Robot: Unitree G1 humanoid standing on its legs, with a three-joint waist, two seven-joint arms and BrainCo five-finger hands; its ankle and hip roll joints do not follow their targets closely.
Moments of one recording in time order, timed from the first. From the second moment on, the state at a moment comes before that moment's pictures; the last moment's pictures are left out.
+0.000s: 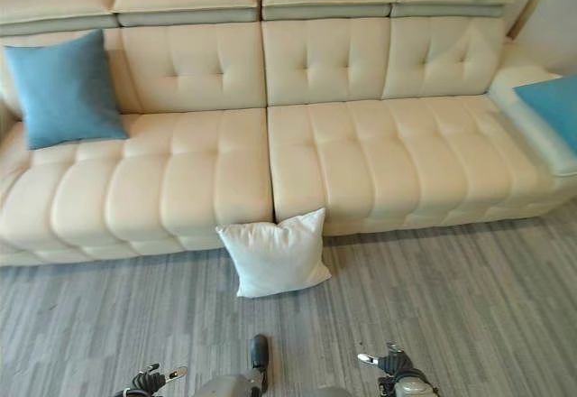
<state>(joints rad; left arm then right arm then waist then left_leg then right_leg) 0.01 0.31 -0.14 0.99 -0.29 0.04 0.14 -0.01 -0.28 0.17 0.99 0.21 0.05 -0.11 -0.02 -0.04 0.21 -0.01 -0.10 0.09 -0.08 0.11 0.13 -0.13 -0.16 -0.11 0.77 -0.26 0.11</state>
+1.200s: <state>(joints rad) -0.04 0.24 -0.19 0.95 -0.29 0.03 0.15 -0.05 -0.33 0.15 0.99 0.19 0.05 -0.12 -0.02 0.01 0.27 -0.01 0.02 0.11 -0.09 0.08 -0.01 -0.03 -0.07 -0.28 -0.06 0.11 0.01</state>
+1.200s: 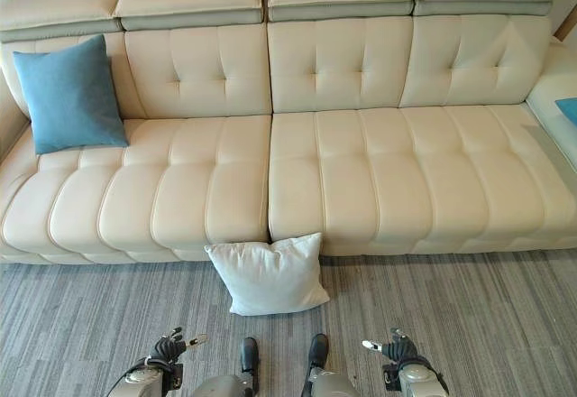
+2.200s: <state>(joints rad) -0.91 0.57 -0.27 1.20 -0.49 -0.02 0.37 -1.02 -0.45 0.28 1.05 0.42 -0.02 -0.40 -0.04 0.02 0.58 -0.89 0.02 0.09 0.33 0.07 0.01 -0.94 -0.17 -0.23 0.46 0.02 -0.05</state>
